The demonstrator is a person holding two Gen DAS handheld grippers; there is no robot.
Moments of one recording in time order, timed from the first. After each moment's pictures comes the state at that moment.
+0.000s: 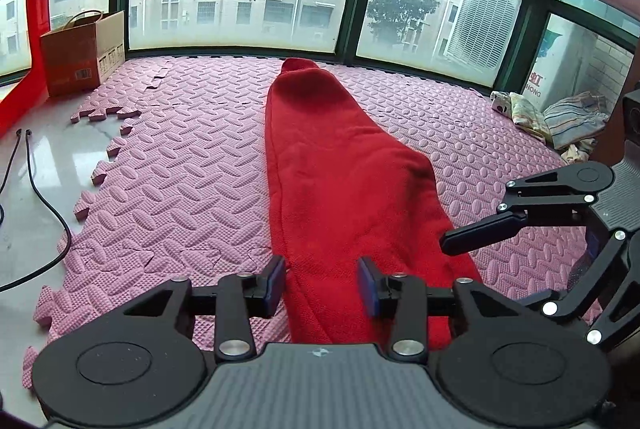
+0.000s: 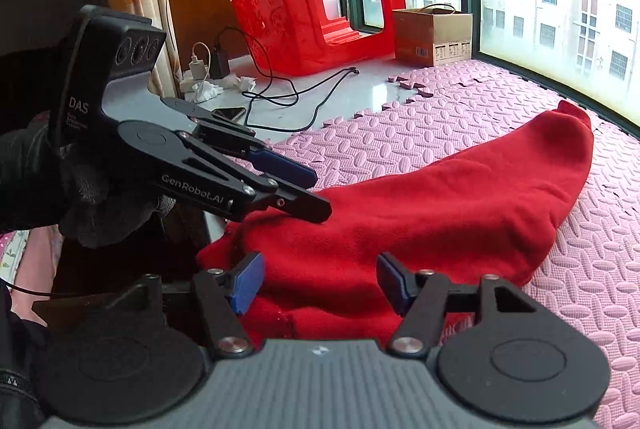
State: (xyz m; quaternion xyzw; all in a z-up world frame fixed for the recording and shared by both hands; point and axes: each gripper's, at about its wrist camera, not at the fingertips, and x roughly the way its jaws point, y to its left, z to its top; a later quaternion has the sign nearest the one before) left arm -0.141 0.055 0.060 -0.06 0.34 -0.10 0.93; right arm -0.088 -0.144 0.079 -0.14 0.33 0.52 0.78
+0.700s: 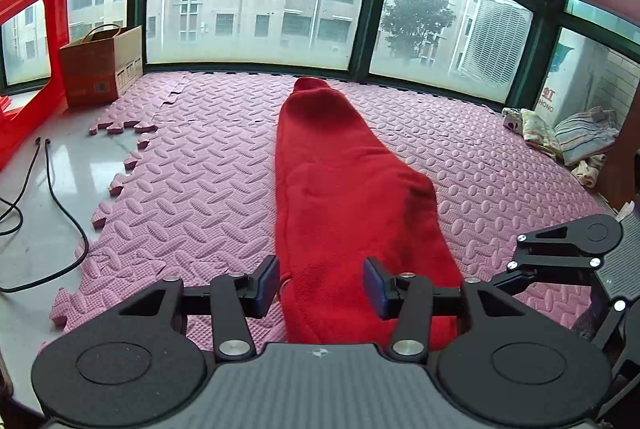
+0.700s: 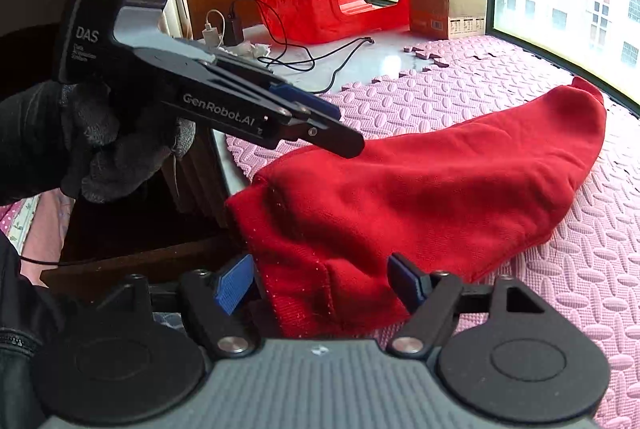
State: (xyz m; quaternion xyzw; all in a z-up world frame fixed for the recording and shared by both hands) left arm -0.144 0.039 0.076 -0.05 0.33 -0.09 0.94; right arm -0.111 -0.150 0.070 -0.17 0.36 0.53 0.76
